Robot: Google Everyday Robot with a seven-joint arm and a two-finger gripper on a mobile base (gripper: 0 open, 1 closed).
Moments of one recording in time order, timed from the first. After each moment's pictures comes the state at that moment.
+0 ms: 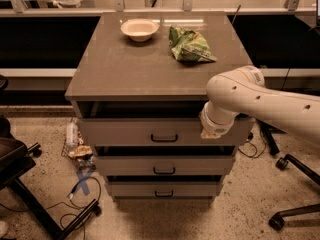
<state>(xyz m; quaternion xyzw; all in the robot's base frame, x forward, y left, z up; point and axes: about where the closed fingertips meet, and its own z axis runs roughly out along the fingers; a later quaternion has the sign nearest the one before) 0.571 -0.161 0.654 -0.72 0.68 -0.05 0.10</state>
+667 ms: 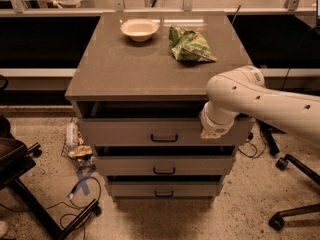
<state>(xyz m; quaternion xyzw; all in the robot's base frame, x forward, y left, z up) 0.571 -0.161 0.653 -0.72 0.68 -0.05 0.10</state>
